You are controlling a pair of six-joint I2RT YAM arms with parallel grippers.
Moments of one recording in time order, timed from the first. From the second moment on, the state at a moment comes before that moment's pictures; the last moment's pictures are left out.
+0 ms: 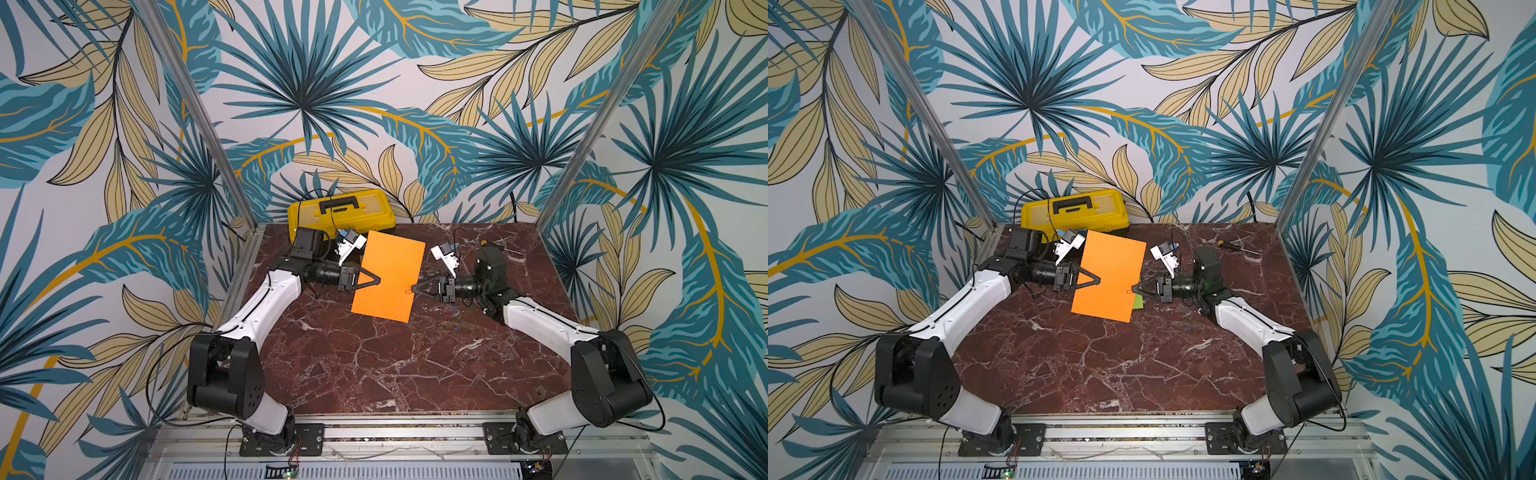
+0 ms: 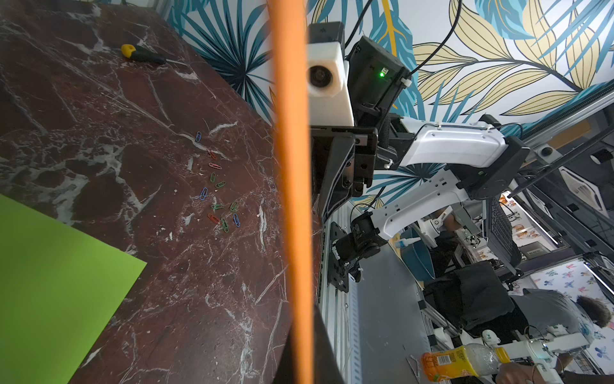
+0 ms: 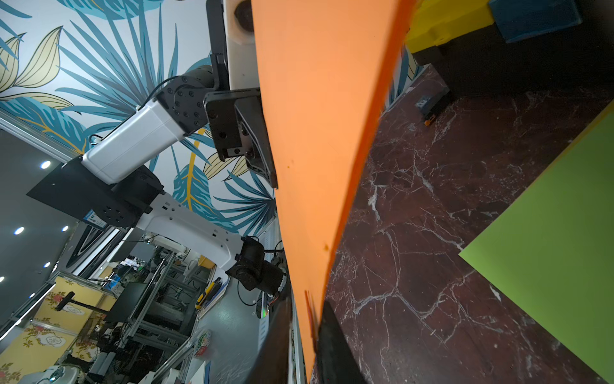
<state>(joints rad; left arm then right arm) -0.18 1.54 1.25 -0.54 1.31 0.04 0.33 1.51 0.90 0.33 -1.15 0.54</state>
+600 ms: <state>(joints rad) -0.18 1.54 1.25 -0.54 1.30 0.04 0.33 1.51 0.90 0.29 -1.16 0.51</state>
